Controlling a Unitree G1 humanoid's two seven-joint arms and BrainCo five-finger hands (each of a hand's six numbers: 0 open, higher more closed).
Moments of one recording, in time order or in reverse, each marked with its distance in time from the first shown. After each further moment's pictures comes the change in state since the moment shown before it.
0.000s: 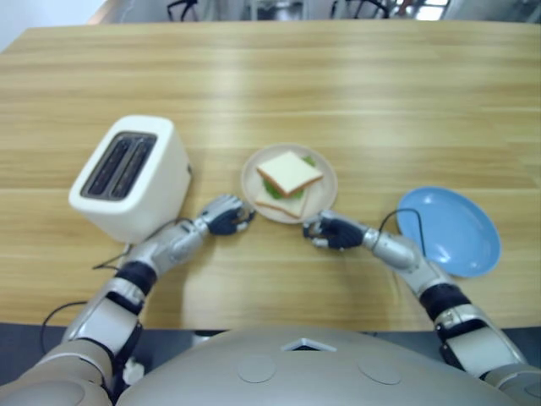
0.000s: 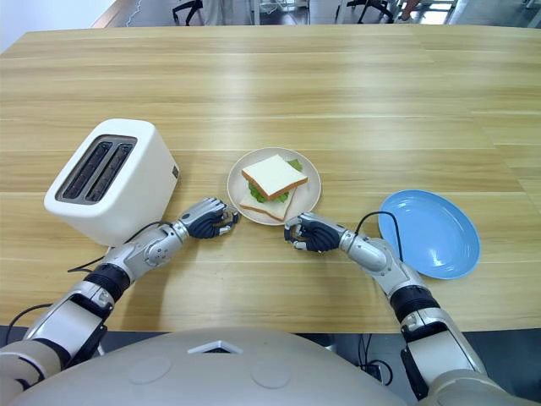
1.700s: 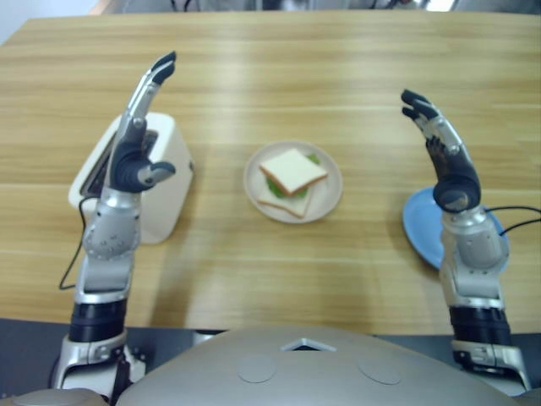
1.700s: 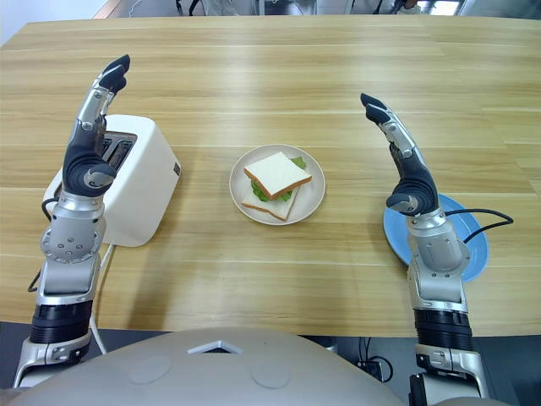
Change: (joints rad) left arm 0.311 -0.060 0.587 -1.118 -0.603 0.226 -0.256; right arm 0.188 0.069 -0.472 -0.744 0.476 0.080 -0.059
